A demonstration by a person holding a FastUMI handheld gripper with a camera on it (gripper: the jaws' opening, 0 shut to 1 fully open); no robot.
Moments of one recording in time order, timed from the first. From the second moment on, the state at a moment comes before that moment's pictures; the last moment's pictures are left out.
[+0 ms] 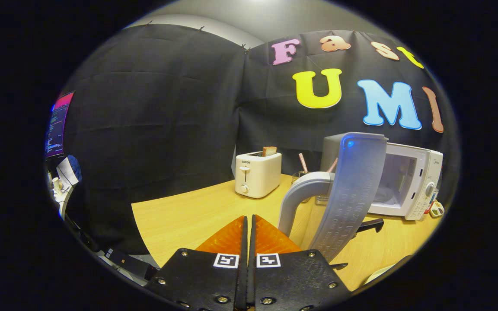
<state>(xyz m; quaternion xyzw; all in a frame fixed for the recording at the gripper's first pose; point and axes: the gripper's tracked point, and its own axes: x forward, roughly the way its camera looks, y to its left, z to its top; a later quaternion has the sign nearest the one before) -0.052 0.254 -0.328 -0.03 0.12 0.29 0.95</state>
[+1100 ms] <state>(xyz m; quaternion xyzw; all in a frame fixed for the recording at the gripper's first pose) 0.088 0.038 -0.310 -0.04 0.10 0.06 0.99</state>
